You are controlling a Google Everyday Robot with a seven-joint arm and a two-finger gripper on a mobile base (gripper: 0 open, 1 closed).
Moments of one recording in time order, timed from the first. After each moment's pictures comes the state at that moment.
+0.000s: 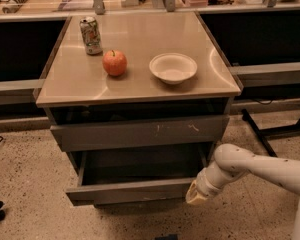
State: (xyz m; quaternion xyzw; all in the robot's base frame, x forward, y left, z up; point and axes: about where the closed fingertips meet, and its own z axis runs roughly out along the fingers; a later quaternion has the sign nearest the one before) arm 0.469 -0.161 0.406 -0.67 0.70 0.21 0.12
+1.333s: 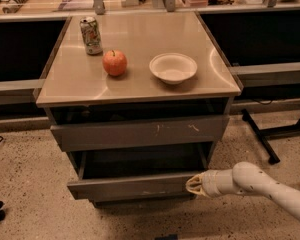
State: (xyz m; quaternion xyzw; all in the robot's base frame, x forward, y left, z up) arm 0.527 -0.171 0.399 -0.69 0.62 0.11 0.35
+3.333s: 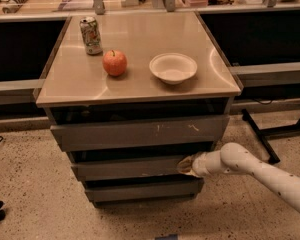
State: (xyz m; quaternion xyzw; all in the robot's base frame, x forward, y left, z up) arm 0.600 -0.149 0.412 -0.69 0.61 0.10 0.37
